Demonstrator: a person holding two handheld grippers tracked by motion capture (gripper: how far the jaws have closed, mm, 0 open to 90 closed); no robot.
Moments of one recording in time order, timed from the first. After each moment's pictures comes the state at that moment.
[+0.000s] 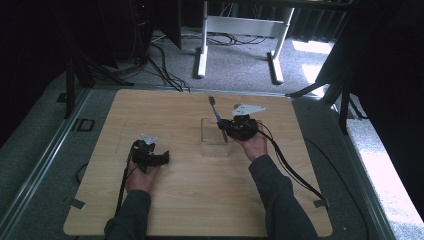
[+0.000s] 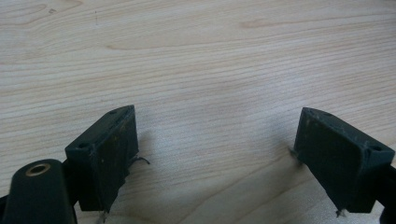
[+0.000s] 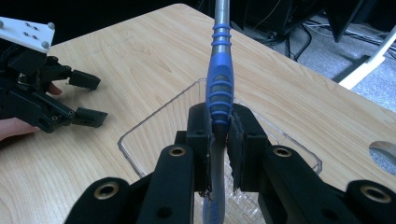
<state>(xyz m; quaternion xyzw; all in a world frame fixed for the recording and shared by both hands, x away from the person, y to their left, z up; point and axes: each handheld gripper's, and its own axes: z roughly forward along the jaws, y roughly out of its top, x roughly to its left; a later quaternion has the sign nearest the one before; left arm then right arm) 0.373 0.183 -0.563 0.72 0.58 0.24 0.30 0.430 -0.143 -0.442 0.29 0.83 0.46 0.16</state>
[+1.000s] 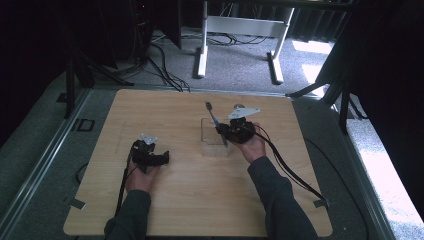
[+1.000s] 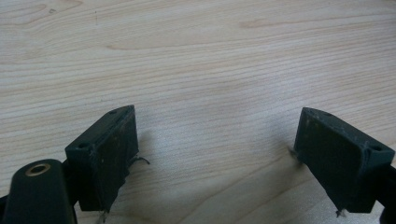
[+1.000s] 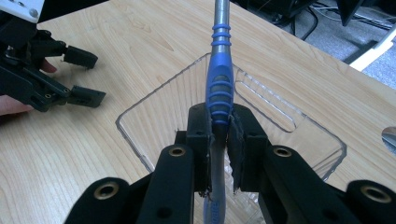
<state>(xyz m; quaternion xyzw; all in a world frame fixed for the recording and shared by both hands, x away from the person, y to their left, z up) 0.373 0.183 -0.563 0.72 0.58 0.24 0.30 0.430 -0.137 -0.453 0.28 0.85 0.43 0.15</state>
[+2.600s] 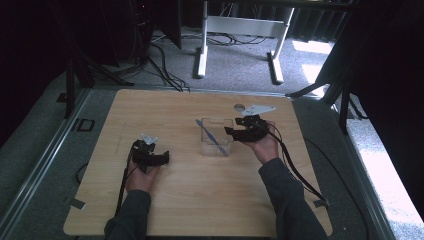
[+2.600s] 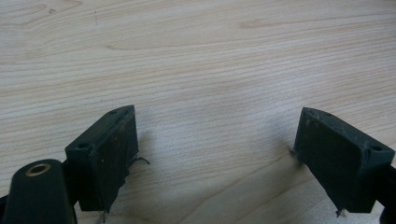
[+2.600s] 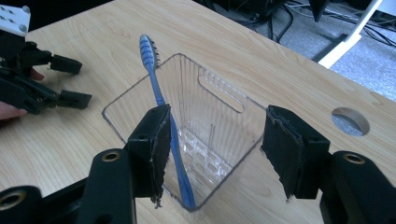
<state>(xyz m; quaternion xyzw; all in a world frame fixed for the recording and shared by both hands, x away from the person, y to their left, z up) 0.373 0.183 -0.563 0.72 0.57 0.23 0.30 0.419 -0.168 -0.430 0.32 0.83 0.42 0.17</state>
